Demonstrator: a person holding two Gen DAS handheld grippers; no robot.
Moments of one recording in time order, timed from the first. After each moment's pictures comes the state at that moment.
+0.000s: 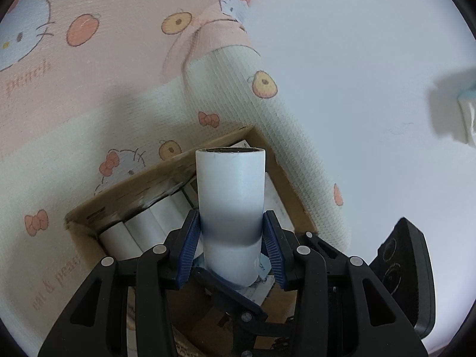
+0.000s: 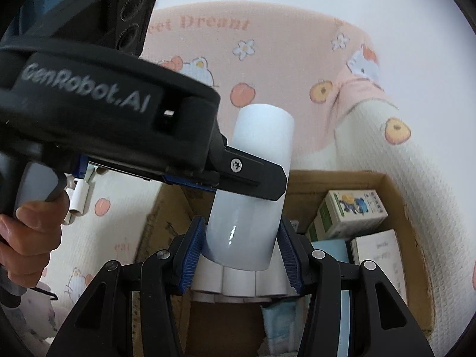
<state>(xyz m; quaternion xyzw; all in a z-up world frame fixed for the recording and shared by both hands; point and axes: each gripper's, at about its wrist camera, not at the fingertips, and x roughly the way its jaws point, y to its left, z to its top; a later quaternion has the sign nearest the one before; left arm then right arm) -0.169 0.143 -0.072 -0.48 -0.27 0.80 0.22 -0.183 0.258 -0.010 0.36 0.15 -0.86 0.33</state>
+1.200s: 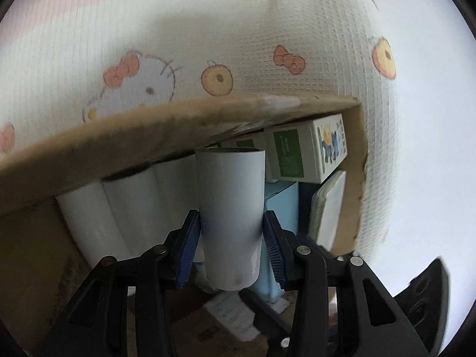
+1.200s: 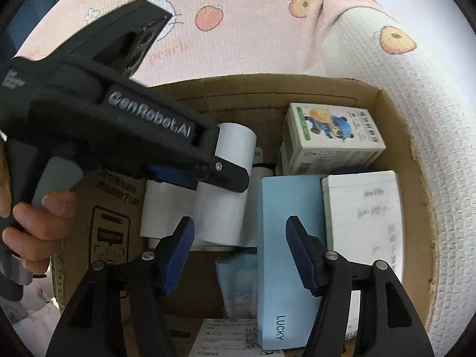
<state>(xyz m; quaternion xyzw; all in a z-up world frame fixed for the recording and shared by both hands) -0.232 0.164 -0.189 -0.64 -0.39 0.65 0.13 -0.234 0.304 -0.051 0.52 0.17 -0.78 0.30</state>
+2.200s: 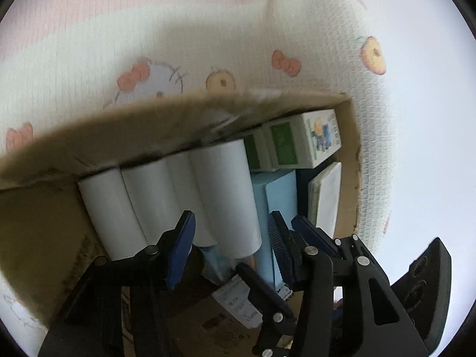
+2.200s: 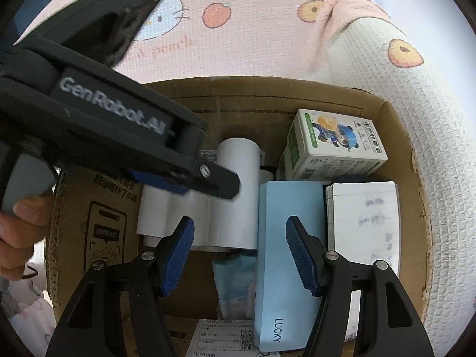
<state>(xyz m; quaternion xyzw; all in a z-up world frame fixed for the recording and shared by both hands) -0.216 0.155 -0.158 -0.63 -0.35 0.68 0.12 -0.228 0.287 -0.046 0.51 0.21 -0.78 0.30</state>
